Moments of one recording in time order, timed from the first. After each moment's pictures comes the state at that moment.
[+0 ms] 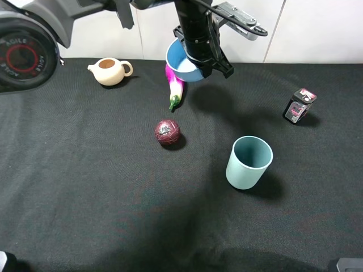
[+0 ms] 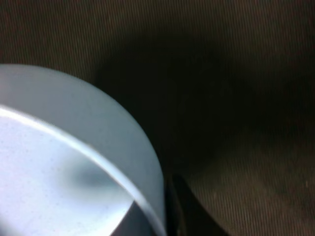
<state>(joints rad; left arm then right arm) -0.73 2.41 -2.20 0.02 0.92 0.12 0.05 0.00 -0.50 0.01 1.02 -0.02</state>
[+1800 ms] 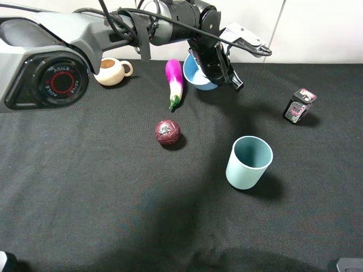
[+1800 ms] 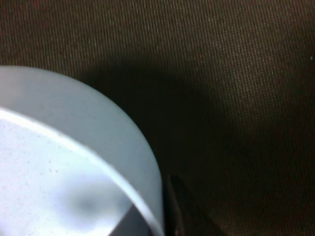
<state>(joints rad) -0.74 2.54 -2.20 0.00 0.66 0.11 0.05 0.00 -0.50 0.01 1.02 -0.02</state>
